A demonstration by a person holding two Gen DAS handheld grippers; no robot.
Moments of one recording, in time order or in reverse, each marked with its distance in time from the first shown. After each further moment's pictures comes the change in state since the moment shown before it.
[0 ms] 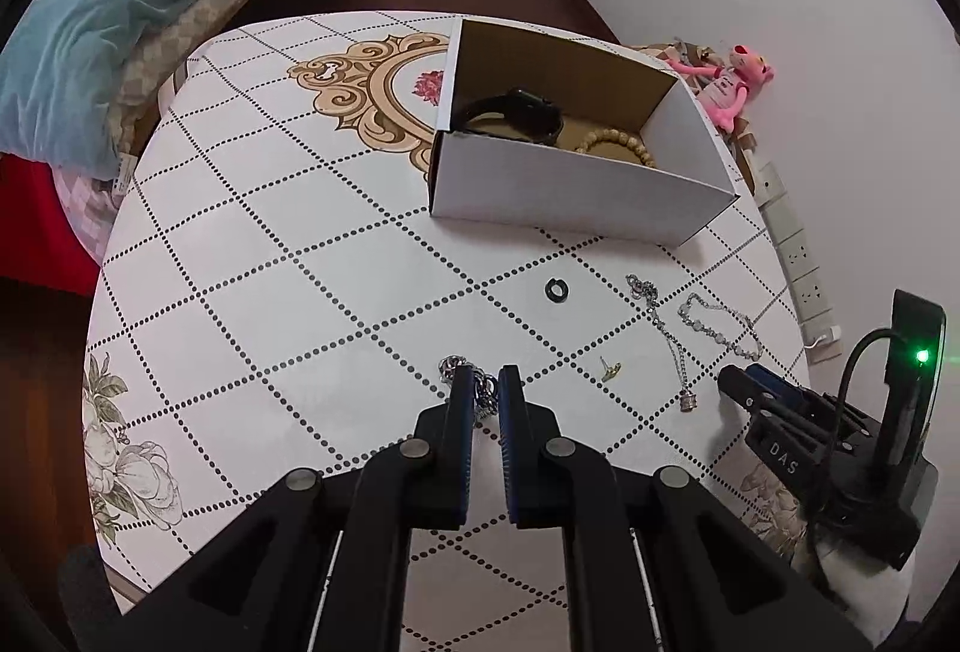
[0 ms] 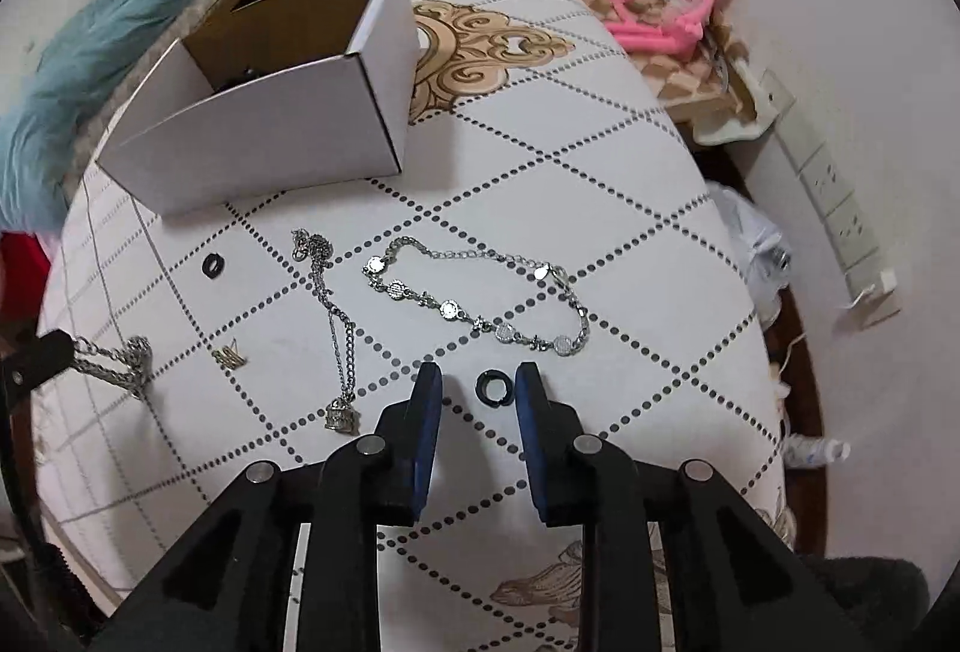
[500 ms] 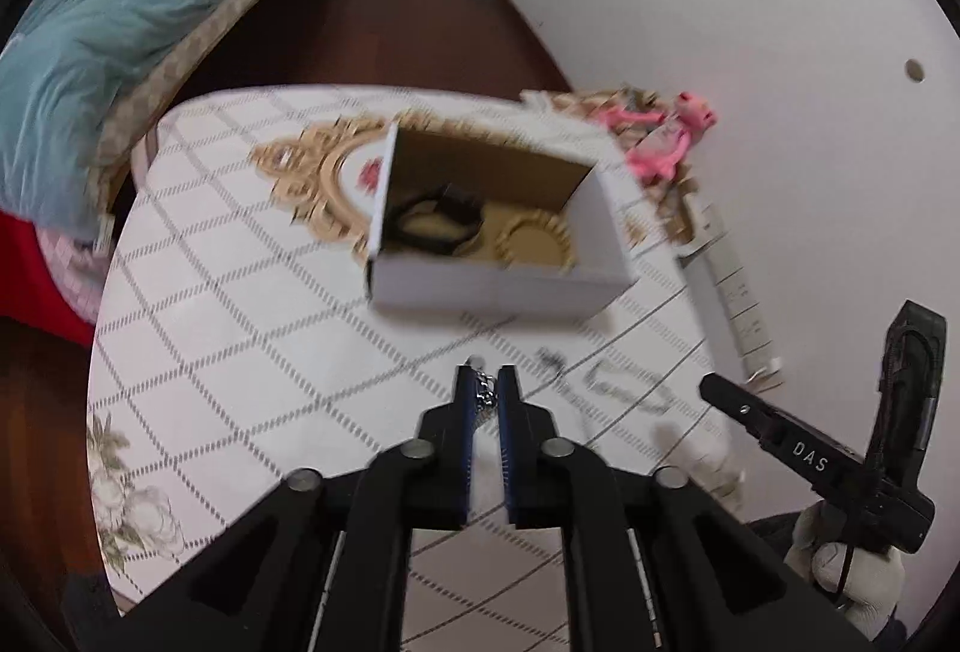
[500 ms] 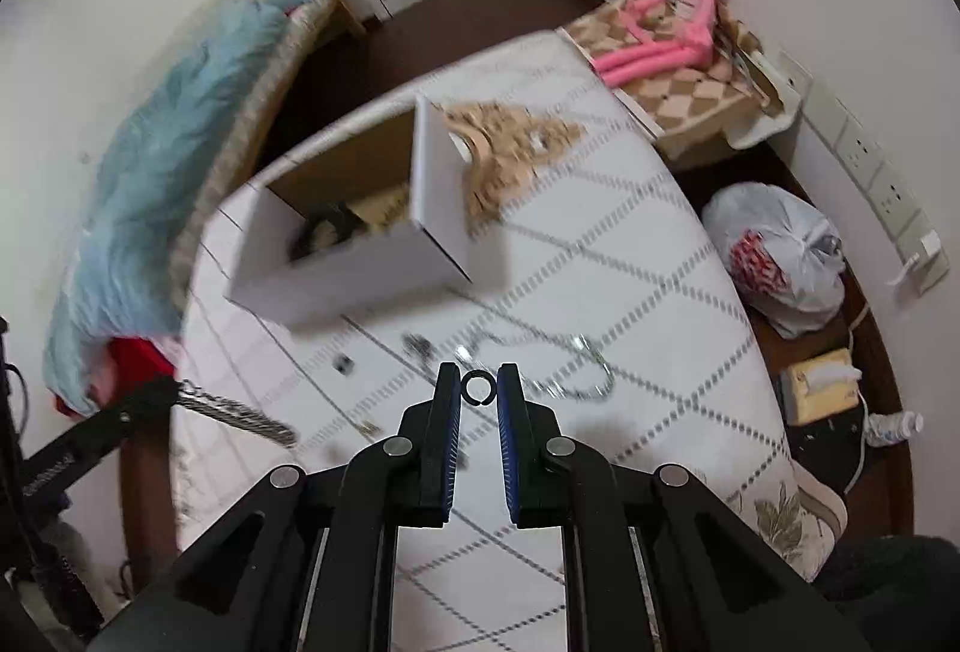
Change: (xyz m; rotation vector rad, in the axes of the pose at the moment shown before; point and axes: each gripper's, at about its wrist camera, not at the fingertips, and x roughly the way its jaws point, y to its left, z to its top) left arm -0.056 -0.024 0.041 0.017 -0.099 -0.129; right arm -0.071 -0.033 0.027 0.189 -0.089 0.290
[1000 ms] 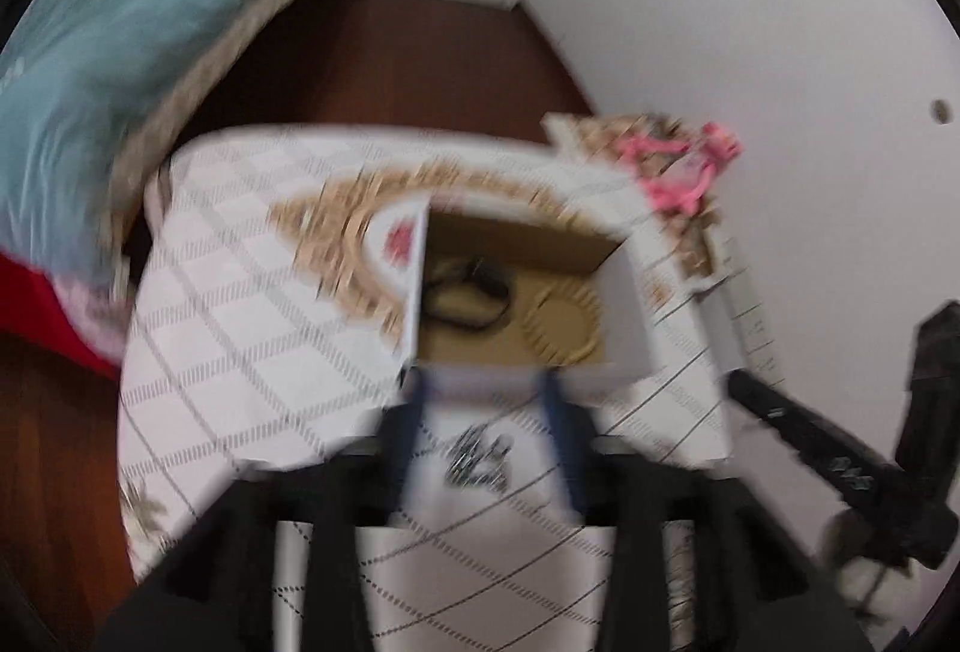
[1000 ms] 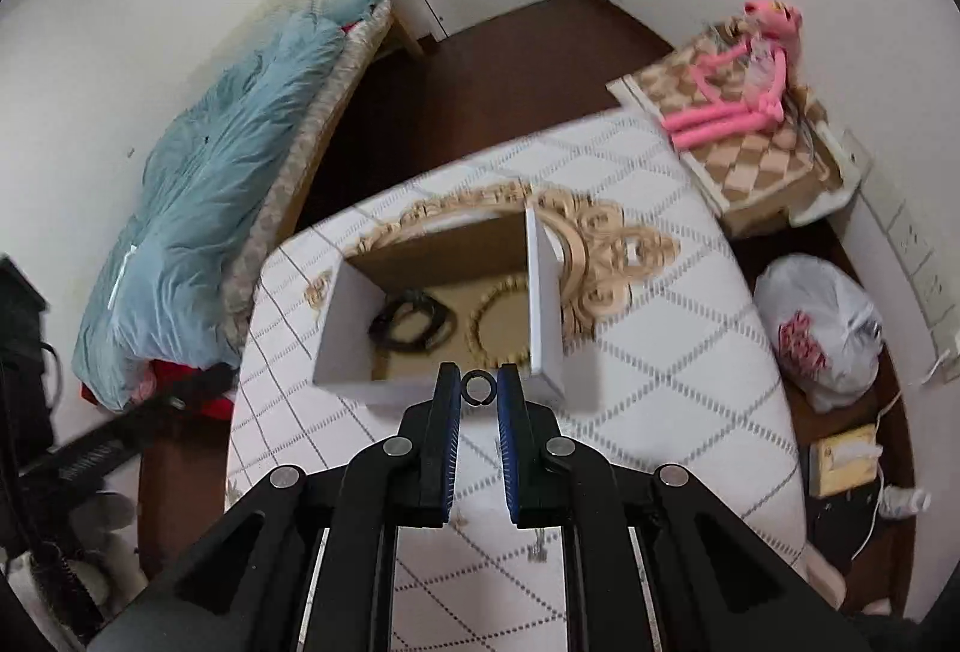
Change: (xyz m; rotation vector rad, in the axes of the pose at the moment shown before) left arm 0.020 0.026 0.037 -0.048 0.025 0.065; right arm 0.002 0.044 0.054 -0.077 -0.029 0.067
